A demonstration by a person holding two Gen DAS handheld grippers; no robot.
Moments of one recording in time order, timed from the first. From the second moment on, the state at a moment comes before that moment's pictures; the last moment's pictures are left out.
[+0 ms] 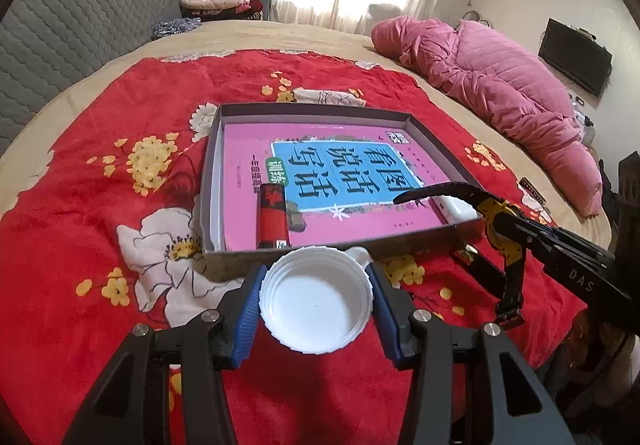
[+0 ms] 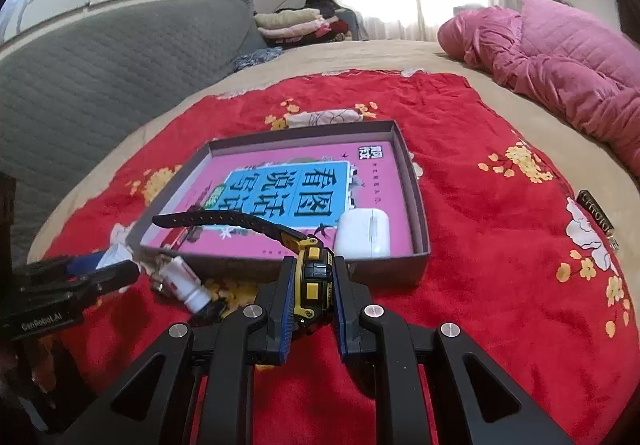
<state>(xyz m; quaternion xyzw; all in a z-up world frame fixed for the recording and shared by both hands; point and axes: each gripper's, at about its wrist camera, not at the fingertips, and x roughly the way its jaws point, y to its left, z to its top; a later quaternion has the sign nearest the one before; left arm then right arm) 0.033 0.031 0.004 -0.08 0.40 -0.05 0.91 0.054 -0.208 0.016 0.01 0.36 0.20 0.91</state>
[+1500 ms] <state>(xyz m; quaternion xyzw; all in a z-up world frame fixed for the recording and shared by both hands) 0.089 0.030 0.015 -0.11 0.34 -0.03 0.93 0.088 -0.210 0.028 0.04 0.33 0.14 0.93</state>
